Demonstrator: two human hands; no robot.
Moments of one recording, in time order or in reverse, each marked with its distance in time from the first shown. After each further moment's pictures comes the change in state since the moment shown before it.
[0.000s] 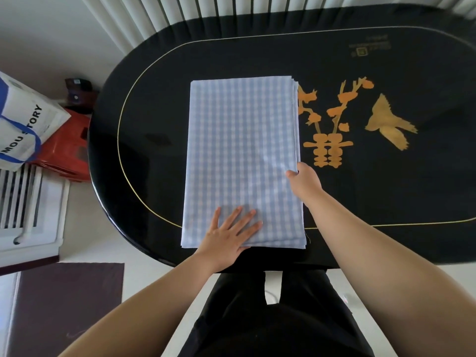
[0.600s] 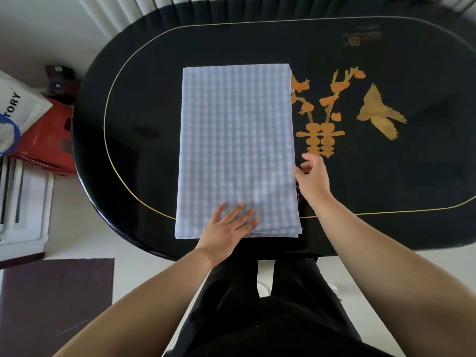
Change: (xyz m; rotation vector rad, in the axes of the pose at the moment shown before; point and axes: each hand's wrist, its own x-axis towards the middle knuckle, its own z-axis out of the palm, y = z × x) left_hand 0.003 0.014 0.010 -0.011 0.154 0.080; right_hand -0.023 0.033 -0.015 0.277 0.177 -0.085
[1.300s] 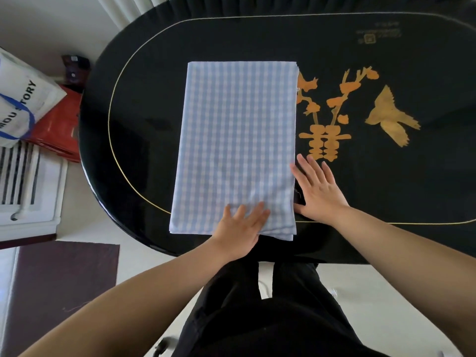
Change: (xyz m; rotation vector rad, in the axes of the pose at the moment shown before) left_hand 0.041 0.041 -0.029 0.057 -0.201 -0.122; right_hand 0.019 0.050 -0.037 -1.052 -0.323 -0.838
